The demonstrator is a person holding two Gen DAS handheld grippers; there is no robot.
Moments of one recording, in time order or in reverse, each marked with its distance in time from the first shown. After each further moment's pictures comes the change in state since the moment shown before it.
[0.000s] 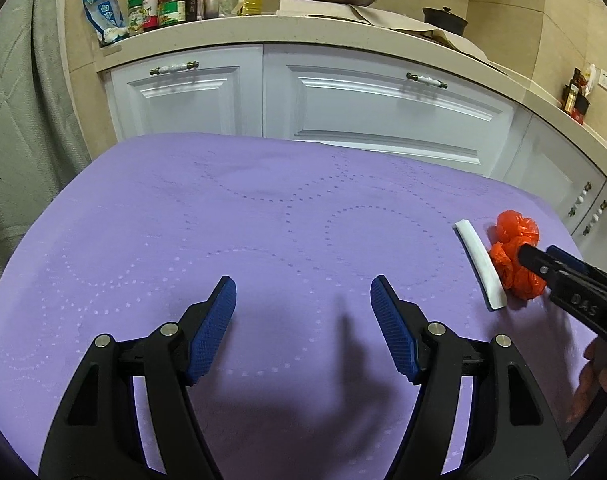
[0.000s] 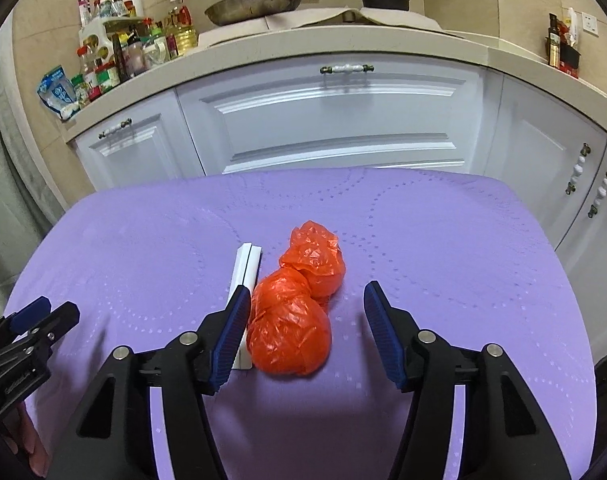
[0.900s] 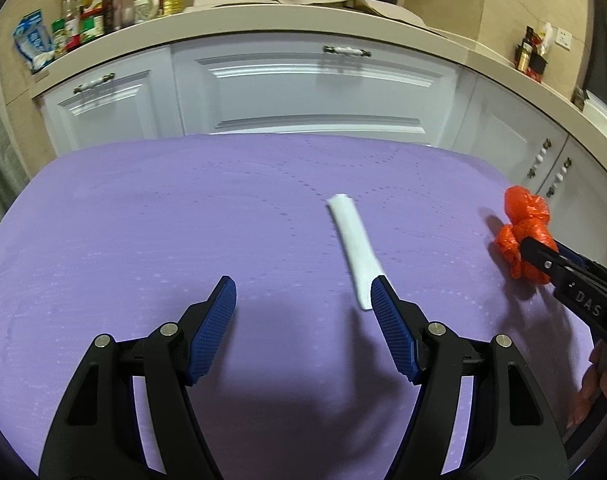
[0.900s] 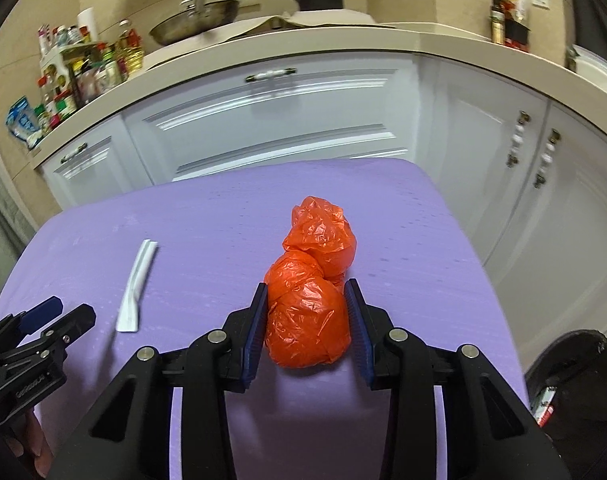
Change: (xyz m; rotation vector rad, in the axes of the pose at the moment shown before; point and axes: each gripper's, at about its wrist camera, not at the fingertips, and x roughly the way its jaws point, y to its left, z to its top) left arm 0.019 -0.112 -0.007 0.123 0.048 -0.112; right arm -0.036 -0.099 -0.019 0.110 -0.041 -0.103
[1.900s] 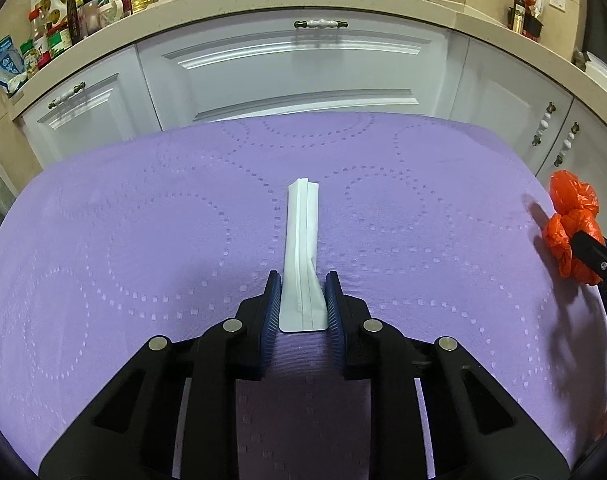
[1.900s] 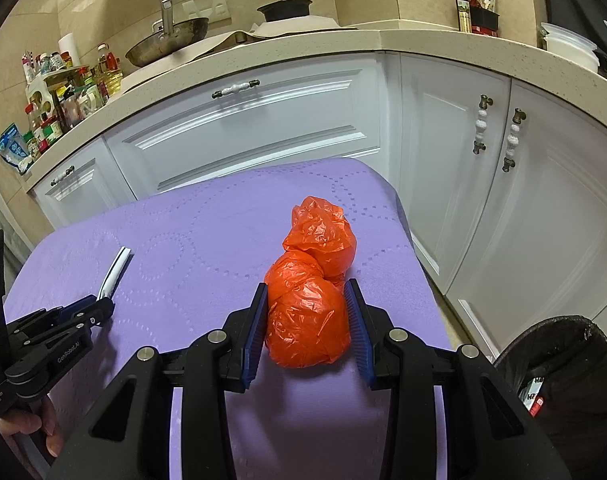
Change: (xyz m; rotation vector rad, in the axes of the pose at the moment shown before) left arm 0.033 -0.039 0.007 0.081 0.062 0.037; right arm -0.011 -0.043 -0.006 0.060 -0.022 0.002
